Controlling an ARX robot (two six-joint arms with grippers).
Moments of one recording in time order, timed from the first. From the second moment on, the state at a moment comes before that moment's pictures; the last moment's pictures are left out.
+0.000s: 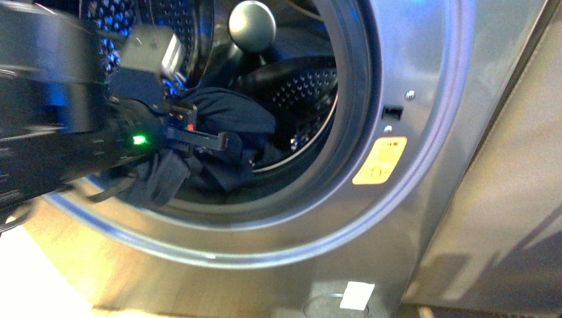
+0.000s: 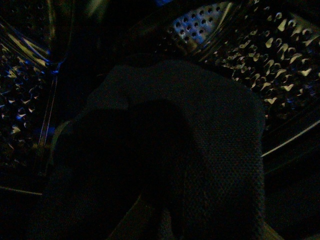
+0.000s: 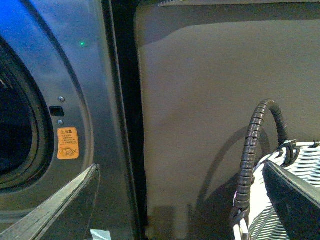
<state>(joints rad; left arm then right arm) -0.22 1.81 0.76 0.88 0.02 0.15 0.00 0.00 0.01 0.00 0.00 -0.01</state>
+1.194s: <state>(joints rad) -0.20 0.93 0.84 0.35 0.32 0.11 0.00 0.00 0.01 0.00 0.00 -0.01</state>
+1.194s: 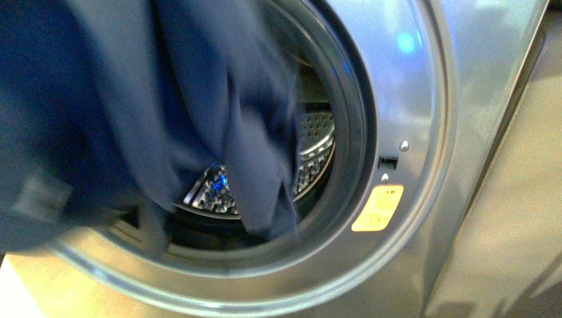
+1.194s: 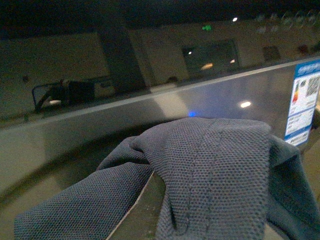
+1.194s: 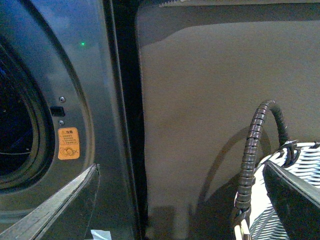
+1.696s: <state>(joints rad) -0.58 1.19 1.35 0.17 0.15 0.17 0.00 0.00 0.01 0.00 0.00 -0.01</state>
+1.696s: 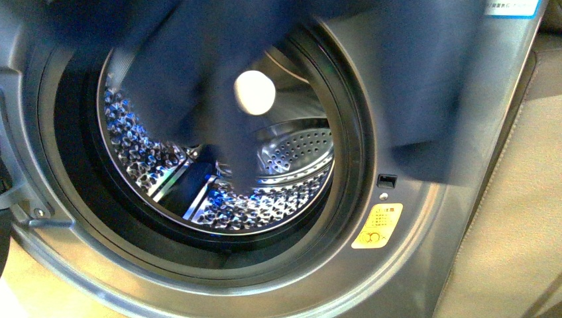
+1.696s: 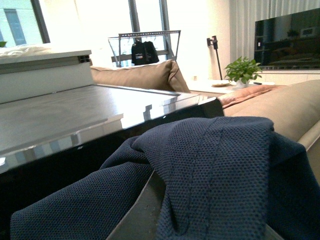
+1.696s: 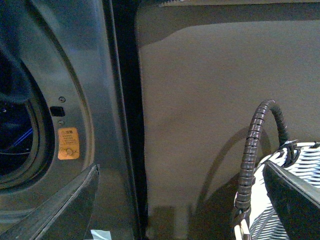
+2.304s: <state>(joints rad) -0.75 1.48 1.81 -0.05 0.09 0.21 0.00 0.00 0.01 0.00 0.00 -0.01</state>
